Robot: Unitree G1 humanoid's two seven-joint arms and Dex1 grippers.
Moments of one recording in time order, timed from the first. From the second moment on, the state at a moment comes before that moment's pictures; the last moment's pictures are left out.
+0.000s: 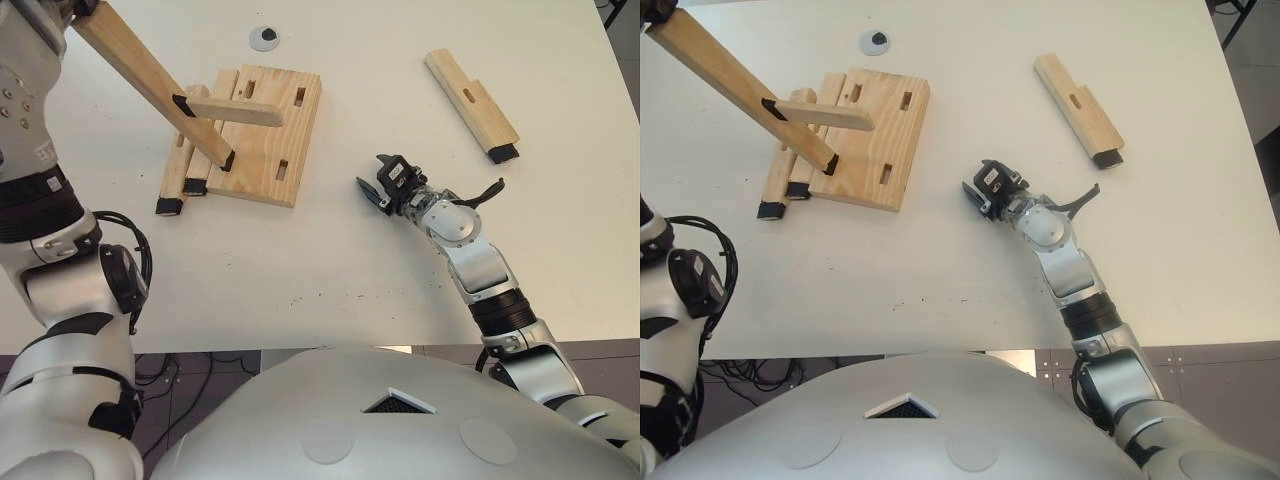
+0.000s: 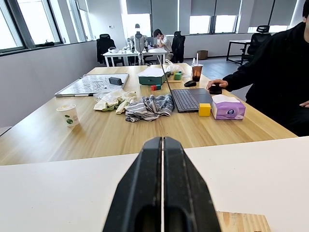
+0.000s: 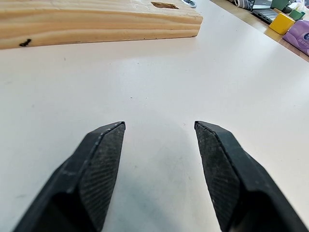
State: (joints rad) left arm -0.62 0.58 0.24 -0.08 -0.44 0.91 -0.14; right arm -0.09 -0.29 0.37 0.08 -0.11 0.20 0.37
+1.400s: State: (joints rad) left arm -0.72 -0.09 0.58 -0.35 -0.65 1.13 0.32; right arm -0.18 -0.29 0.15 0.10 -0.04 0.29 0.34
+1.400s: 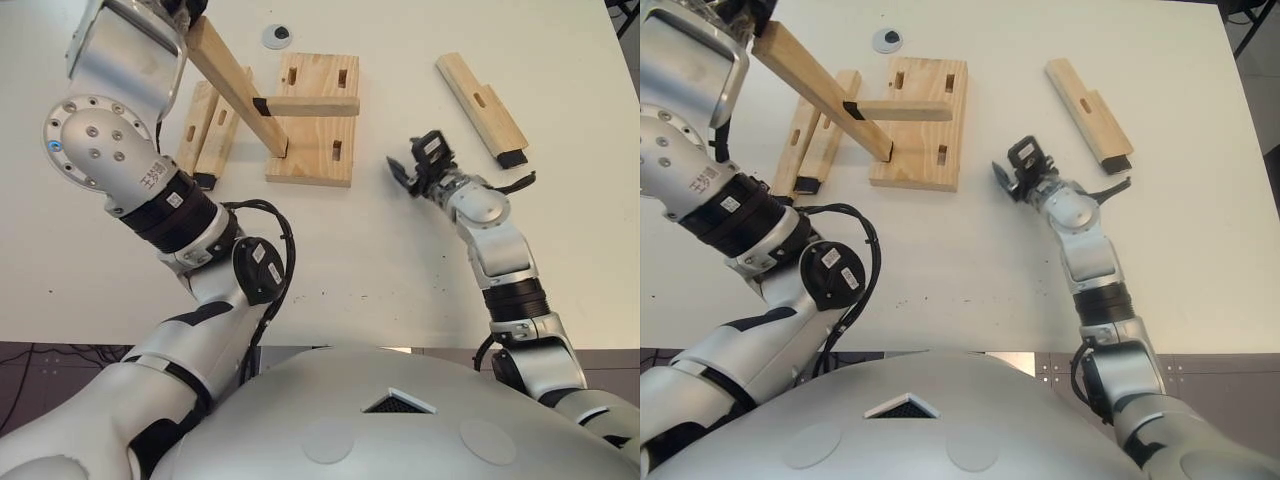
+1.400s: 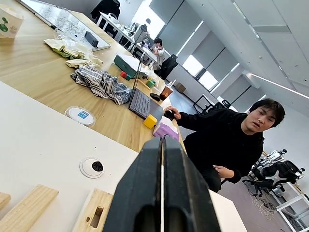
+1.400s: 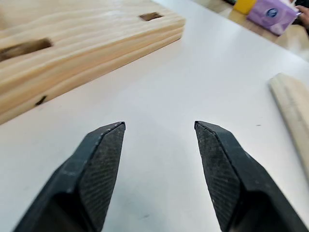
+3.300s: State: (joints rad) left arm -0.27 0.48 0.24 0.22 -0.34 0.84 -0.32; right arm -0.20 -0.28 0.15 0.05 0.00 0.38 0.32
